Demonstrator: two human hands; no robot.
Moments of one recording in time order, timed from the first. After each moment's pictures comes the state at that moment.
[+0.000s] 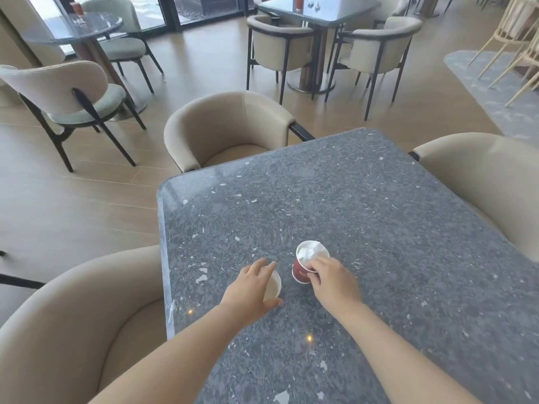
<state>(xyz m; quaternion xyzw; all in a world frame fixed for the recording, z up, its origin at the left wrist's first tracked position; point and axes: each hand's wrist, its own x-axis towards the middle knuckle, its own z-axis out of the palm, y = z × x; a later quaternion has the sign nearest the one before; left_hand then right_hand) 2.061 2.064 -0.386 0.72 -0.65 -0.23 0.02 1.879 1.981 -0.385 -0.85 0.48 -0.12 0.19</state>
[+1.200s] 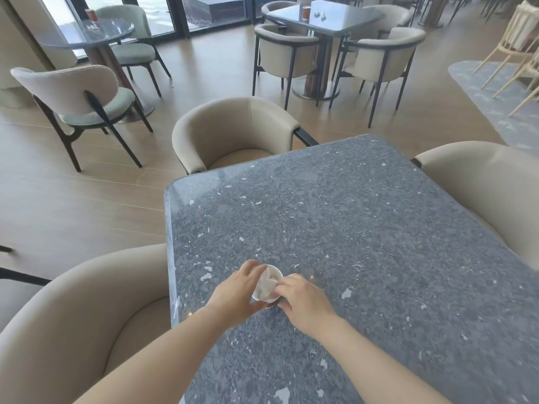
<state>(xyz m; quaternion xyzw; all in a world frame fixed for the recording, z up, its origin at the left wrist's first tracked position) 2.081 2.086 -0.376 0.72 -0.66 -0.21 0.07 1.910 2.024 -0.377 -0.92 0.32 -0.04 0.23</state>
